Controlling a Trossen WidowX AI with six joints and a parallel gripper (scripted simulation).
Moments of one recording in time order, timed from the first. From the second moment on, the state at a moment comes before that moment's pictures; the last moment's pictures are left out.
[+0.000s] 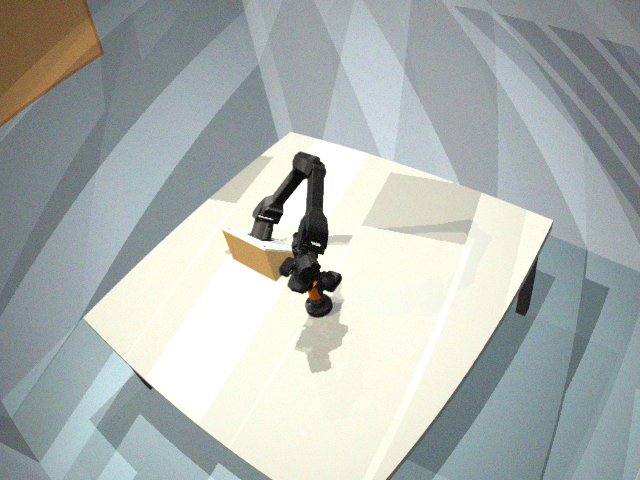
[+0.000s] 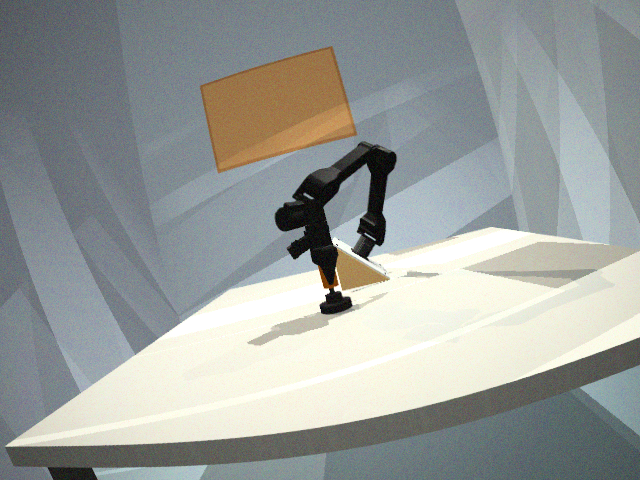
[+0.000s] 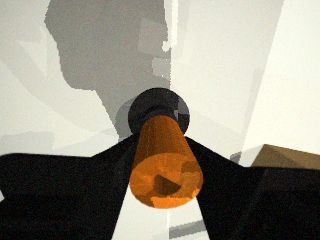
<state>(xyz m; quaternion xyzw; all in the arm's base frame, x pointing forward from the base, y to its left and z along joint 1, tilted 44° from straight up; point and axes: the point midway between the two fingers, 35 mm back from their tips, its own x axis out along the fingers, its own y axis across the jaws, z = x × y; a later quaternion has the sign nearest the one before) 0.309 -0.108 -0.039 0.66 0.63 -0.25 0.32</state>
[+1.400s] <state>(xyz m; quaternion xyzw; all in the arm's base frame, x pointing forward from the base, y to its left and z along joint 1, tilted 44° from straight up) 0.309 -0.108 -0.039 0.69 0.60 -0.31 0.24</state>
